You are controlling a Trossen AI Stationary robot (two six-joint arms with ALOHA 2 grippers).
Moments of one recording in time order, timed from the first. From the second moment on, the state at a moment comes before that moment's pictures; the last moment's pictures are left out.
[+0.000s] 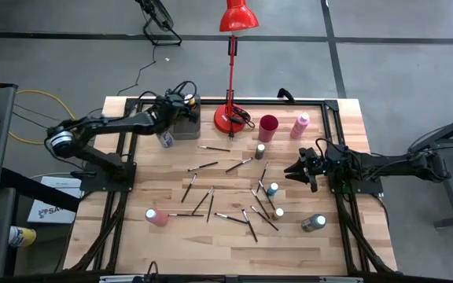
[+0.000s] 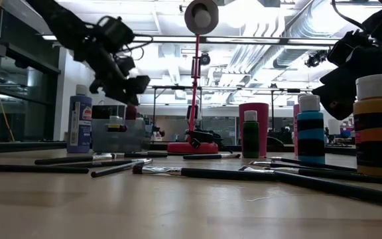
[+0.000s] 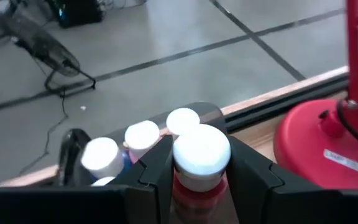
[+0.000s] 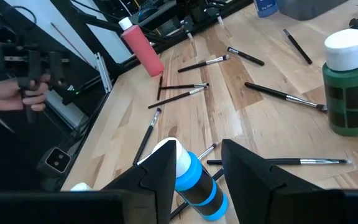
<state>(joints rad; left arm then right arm) 0.59 1.37 0.73 0.12 -0.56 -0.30 -0.12 0.37 0.01 0.12 -0.26 0.47</state>
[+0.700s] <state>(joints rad) 0.60 1.47 0.76 0.05 -0.68 -0.41 -0.12 0.37 0.01 0.12 -0.26 0.47</state>
